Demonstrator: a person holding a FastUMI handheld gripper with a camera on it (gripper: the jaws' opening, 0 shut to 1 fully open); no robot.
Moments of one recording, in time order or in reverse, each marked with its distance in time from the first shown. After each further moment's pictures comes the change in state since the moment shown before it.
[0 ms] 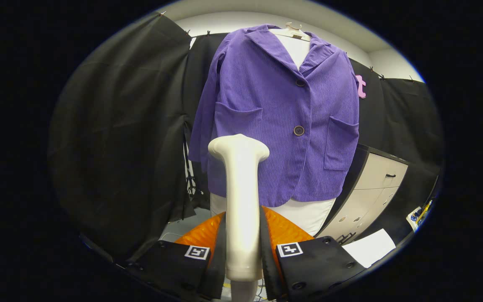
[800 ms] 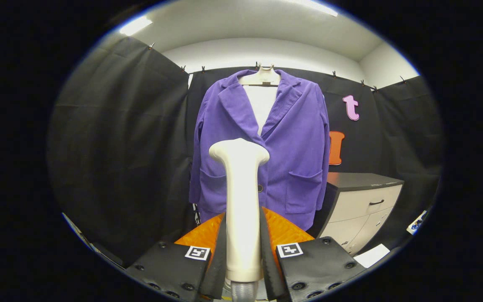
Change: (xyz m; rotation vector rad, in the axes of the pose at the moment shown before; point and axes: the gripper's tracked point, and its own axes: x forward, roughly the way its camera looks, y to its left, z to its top) arm -0.099 -0.103 0.113 0.052 -0.245 0.088
